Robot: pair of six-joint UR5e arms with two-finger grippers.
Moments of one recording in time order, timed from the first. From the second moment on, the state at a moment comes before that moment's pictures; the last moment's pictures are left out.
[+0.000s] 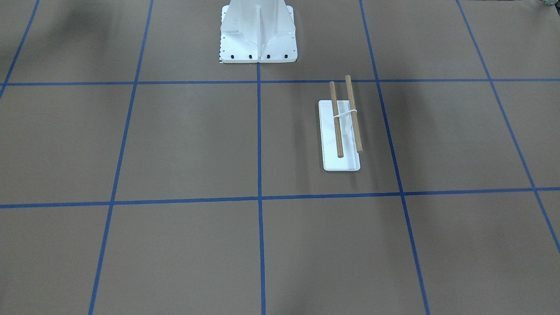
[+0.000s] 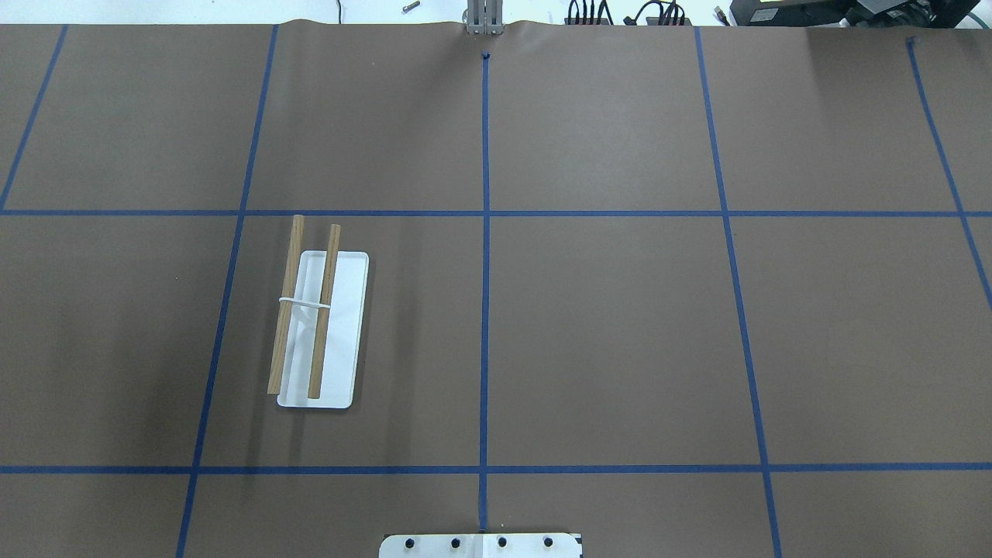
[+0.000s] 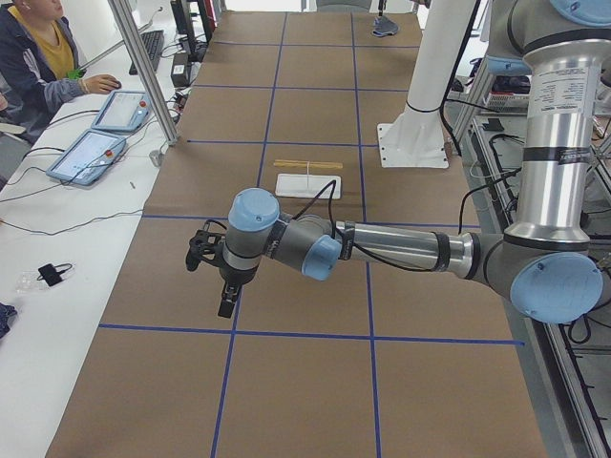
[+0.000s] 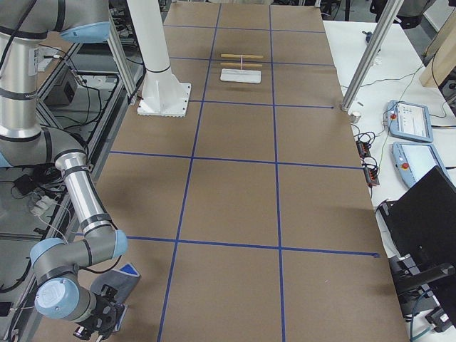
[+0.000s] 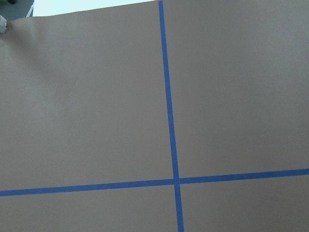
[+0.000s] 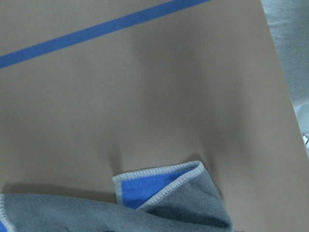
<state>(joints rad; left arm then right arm) -1.55 -1.57 -1.67 -1.90 -2.22 -0.21 2.32 -2.10 1.38 -1.45 2.10 -0.59</state>
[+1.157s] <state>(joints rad) -1.55 -1.57 -1.70 -1.90 -2.20 -0.21 2.46 -2.01 1.26 -1.58 2.03 -0.66</state>
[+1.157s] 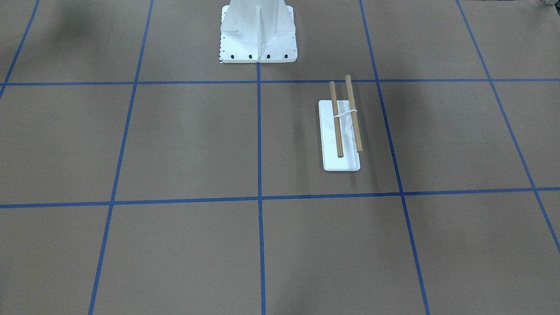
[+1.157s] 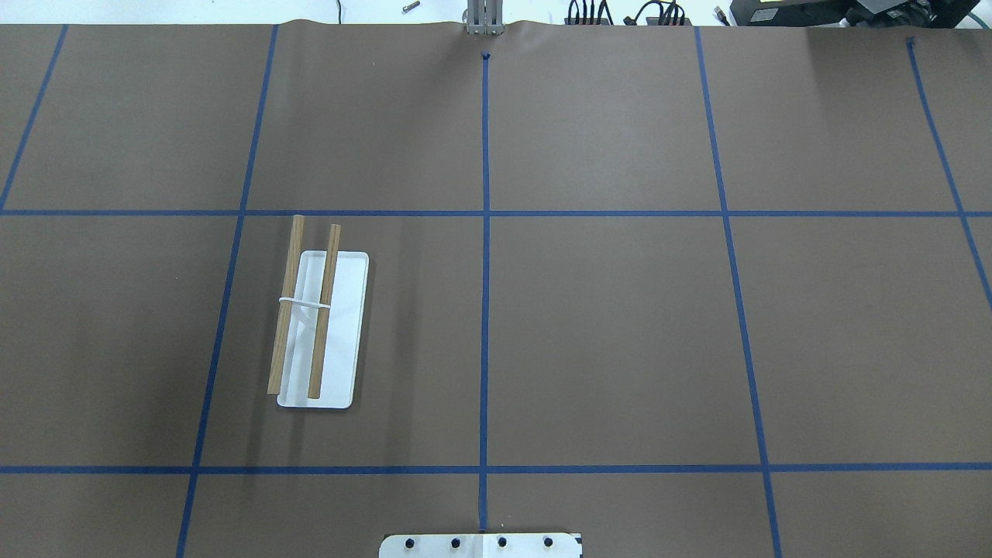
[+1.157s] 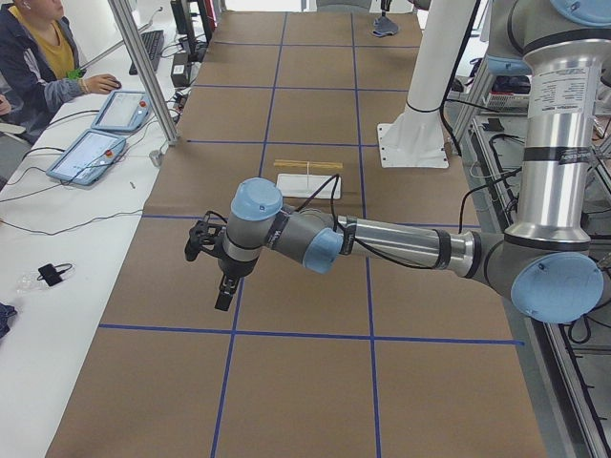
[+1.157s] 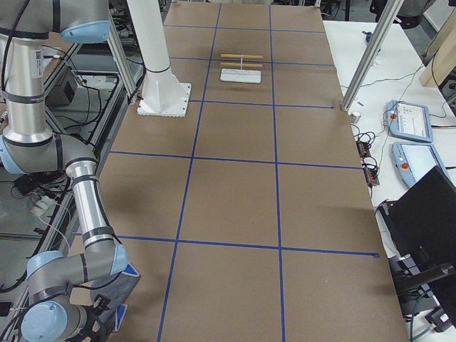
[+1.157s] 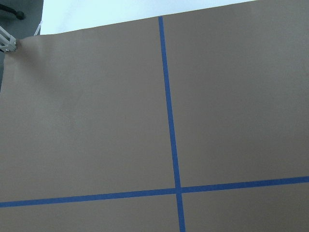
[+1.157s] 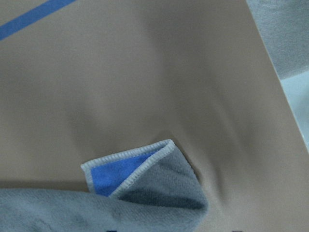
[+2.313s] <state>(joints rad) -1.55 -1.57 -1.71 -1.90 -2.19 -0.21 2.46 -1.97 1.16 -1.53 2.03 -0.67</state>
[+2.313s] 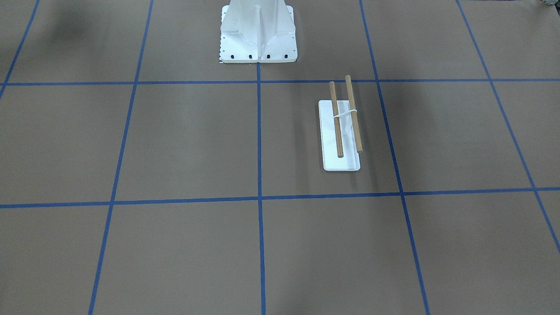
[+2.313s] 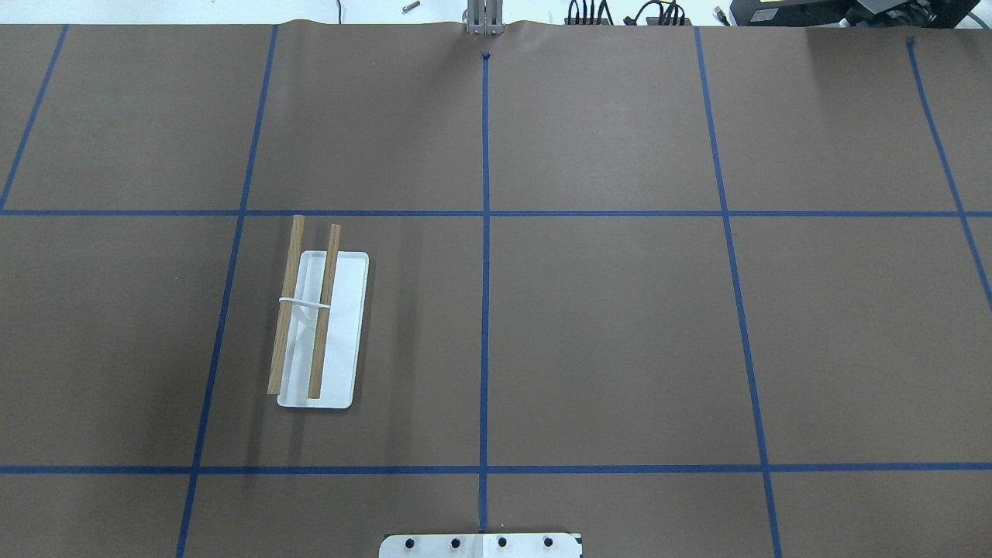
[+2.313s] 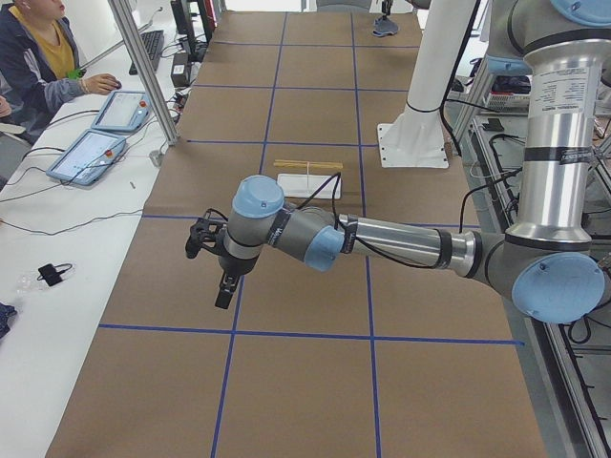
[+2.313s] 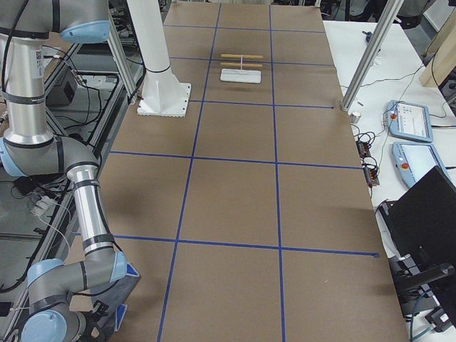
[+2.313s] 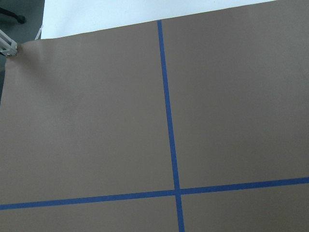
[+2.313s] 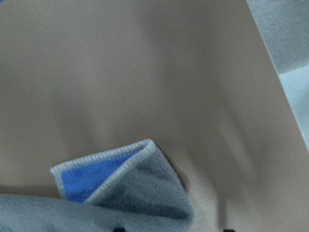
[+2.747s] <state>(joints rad) -1.55 -1.57 -1.71 -1.90 -2.18 -0.21 2.47 -1.96 1.16 -1.53 2.03 -0.67</state>
